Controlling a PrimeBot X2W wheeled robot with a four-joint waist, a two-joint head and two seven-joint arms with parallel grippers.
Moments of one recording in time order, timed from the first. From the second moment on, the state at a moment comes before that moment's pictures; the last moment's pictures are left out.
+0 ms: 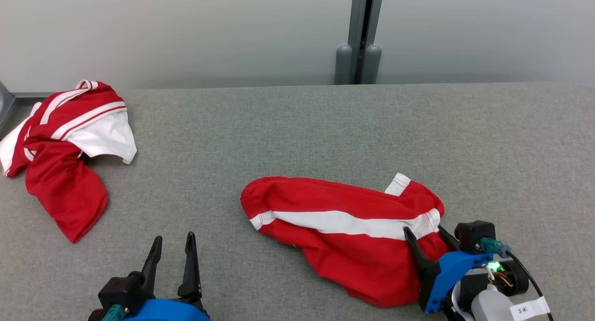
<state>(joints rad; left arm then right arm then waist) -0.02 0.05 -0.08 0.38 -0.30 -0.11 -0.26 -0.30 -0.05 0.09 0.71 0.15 0.13 -0.06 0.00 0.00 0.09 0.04</state>
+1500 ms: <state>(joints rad) -0.05 0.05 -0.10 0.38 -0.30 -0.11 -0.26 -0.26 -0.05 0.05 0.48 0.22 0.13 0.16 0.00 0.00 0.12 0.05</state>
